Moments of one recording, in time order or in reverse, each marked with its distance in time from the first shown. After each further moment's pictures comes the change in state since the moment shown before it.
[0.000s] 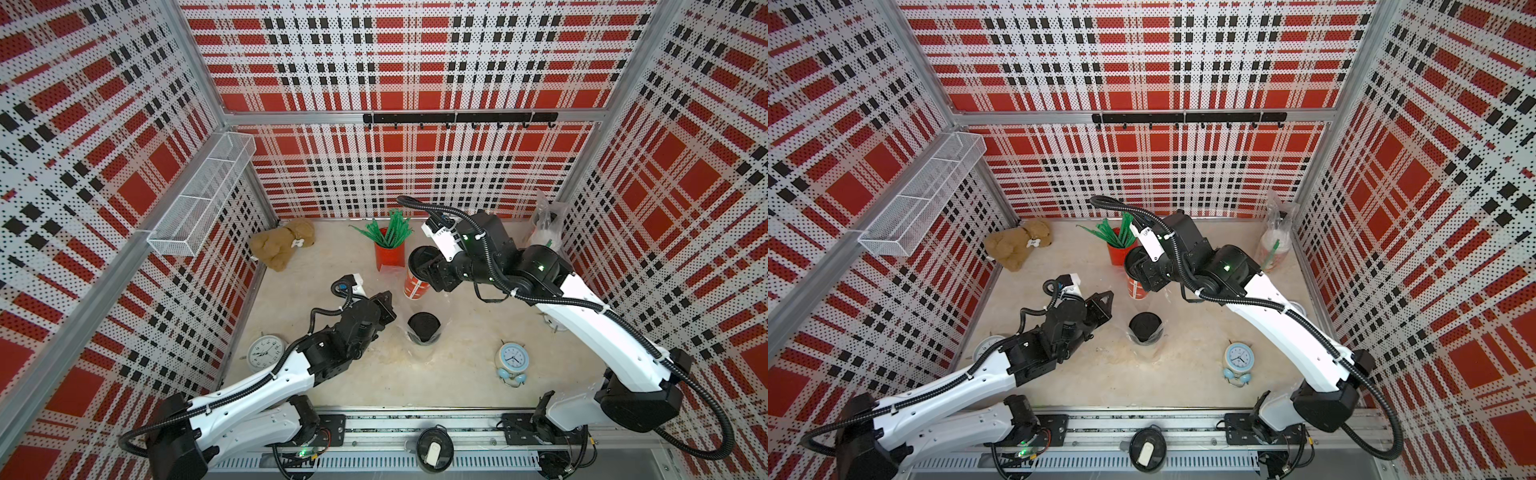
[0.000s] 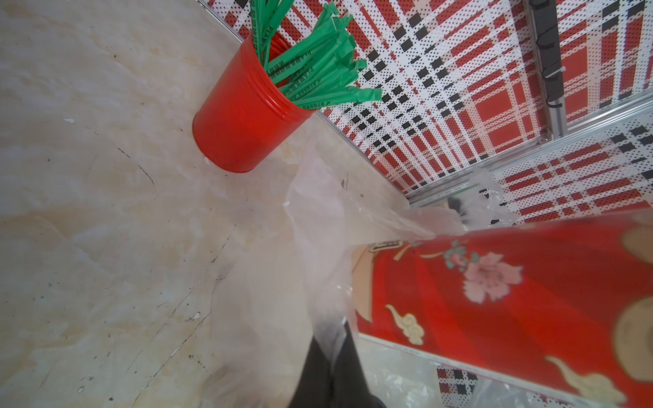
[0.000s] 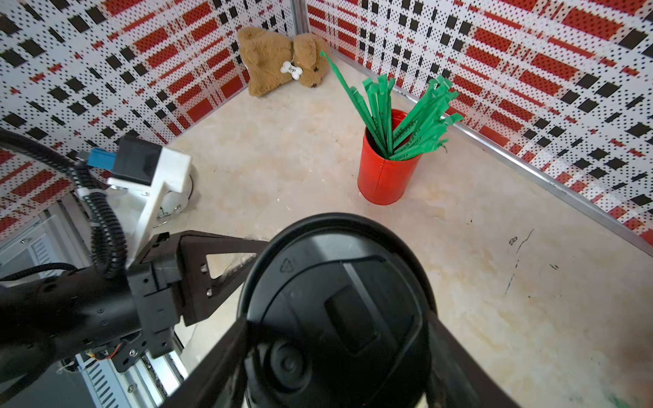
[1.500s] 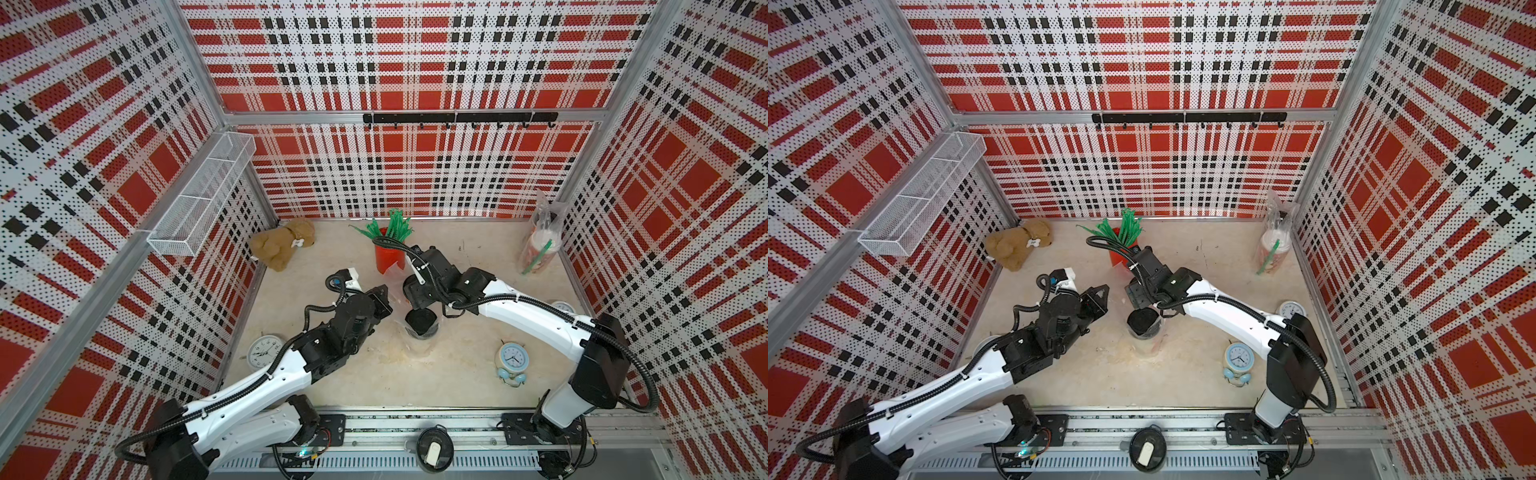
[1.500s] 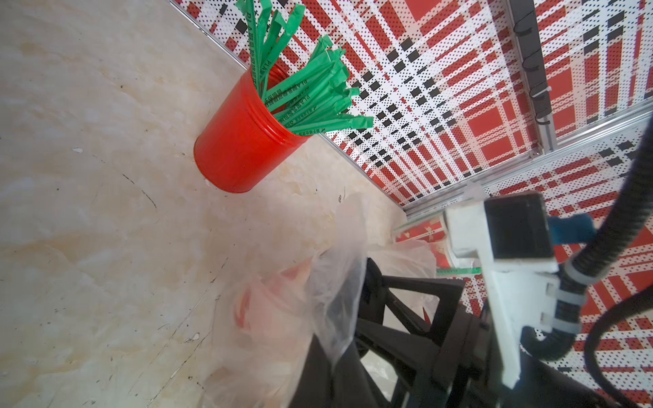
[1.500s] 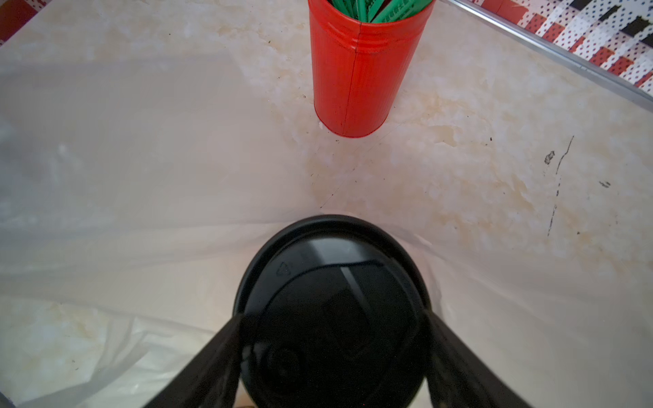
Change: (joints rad) left arm 0.047 -0.014 0.028 -0.009 0.014 0.034; right arm 0.010 0.162 -0.366 0.312 0.173 0.138
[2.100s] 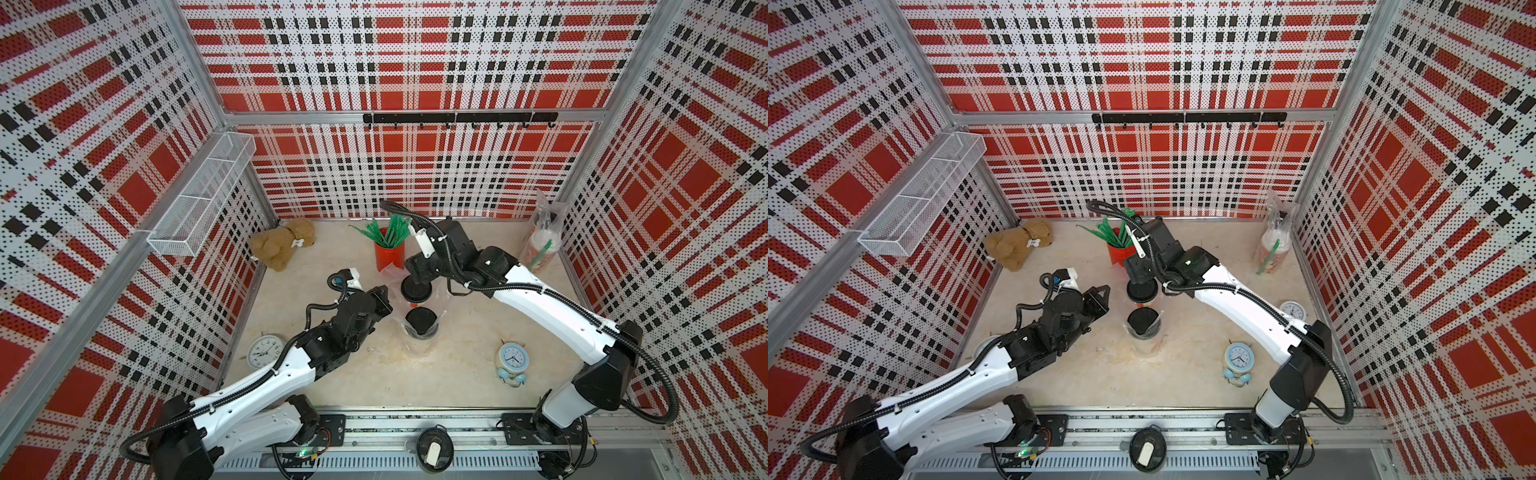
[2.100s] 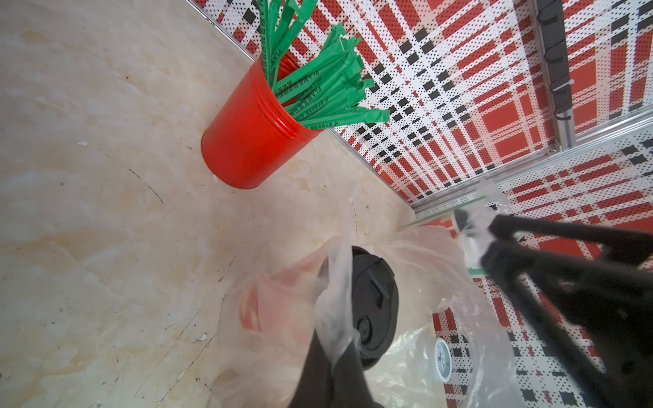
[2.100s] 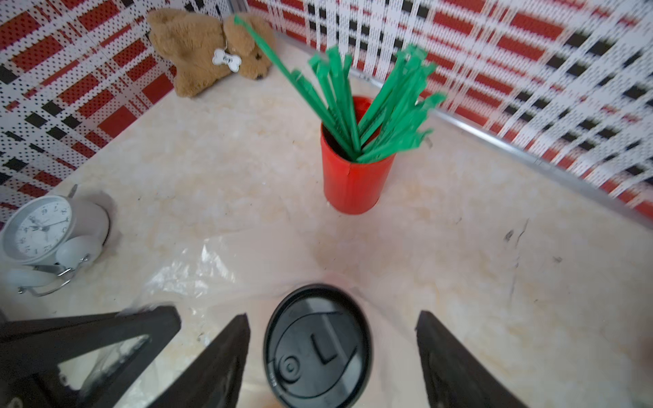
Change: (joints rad) left arm 0.035 0.036 -0.021 0.024 0.042 0.000; right arm -0.085 -0.021 0.270 -0.054 -0.089 -0.098
